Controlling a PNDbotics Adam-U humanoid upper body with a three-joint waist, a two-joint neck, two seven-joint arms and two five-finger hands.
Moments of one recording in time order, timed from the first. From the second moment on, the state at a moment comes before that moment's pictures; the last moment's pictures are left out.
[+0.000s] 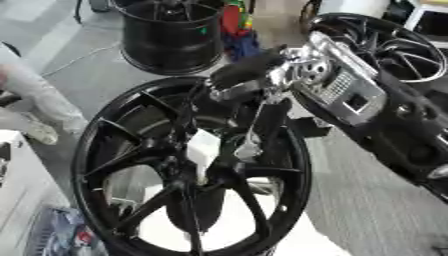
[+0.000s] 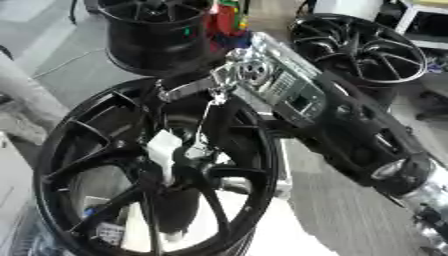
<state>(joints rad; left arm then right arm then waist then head) -0.15 0.18 0.20 -1.64 -0.04 0.00 0.09 -0.90 -0.49 0.57 -1.63 0.36 -0.18 0.91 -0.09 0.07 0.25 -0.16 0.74</state>
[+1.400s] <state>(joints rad) -0.15 0.18 0.20 -1.64 -0.04 0.00 0.09 -0.87 -0.44 0.60 -1.47 0.47 -0.27 0.89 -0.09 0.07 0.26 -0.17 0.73</state>
